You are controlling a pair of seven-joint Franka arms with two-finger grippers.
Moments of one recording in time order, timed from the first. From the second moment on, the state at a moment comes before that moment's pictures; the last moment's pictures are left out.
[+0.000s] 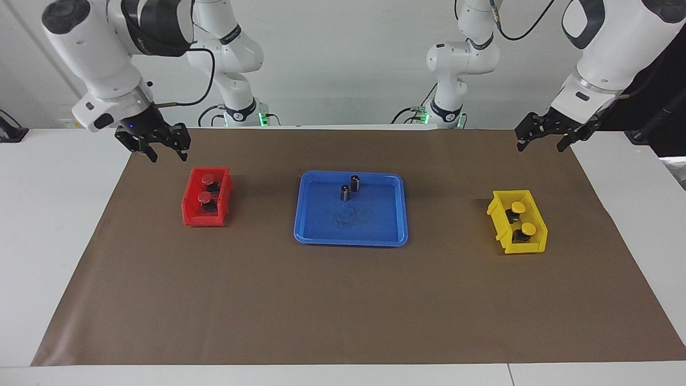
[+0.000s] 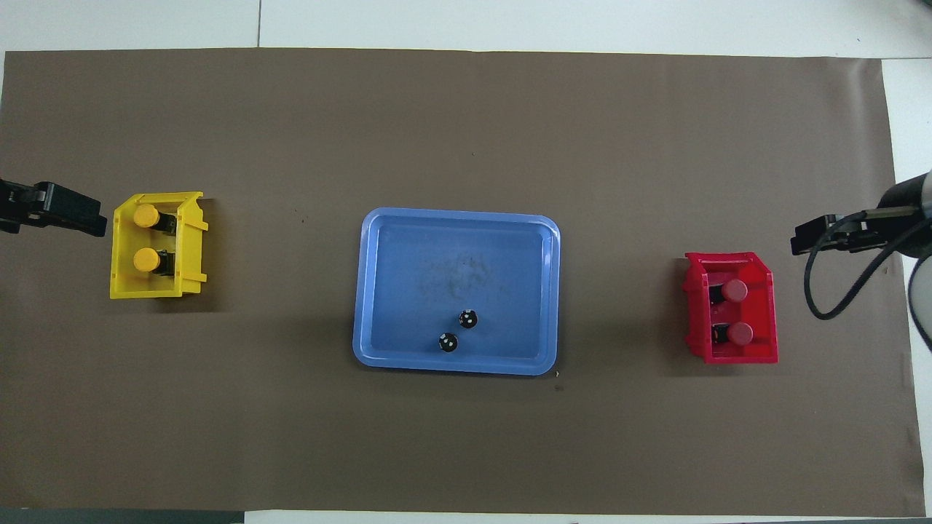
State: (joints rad) left arm -0.08 0.01 0.00 -1.55 0.01 1.49 0.05; right arm -0.01 -0.08 -0.03 -1.89 0.02 1.78 -0.07
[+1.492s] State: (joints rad) left arm -0.08 0.01 0.00 -1.55 0.01 1.49 0.05; right arm -0.01 -0.05 -0.03 -2.34 0.02 2.27 -0.09
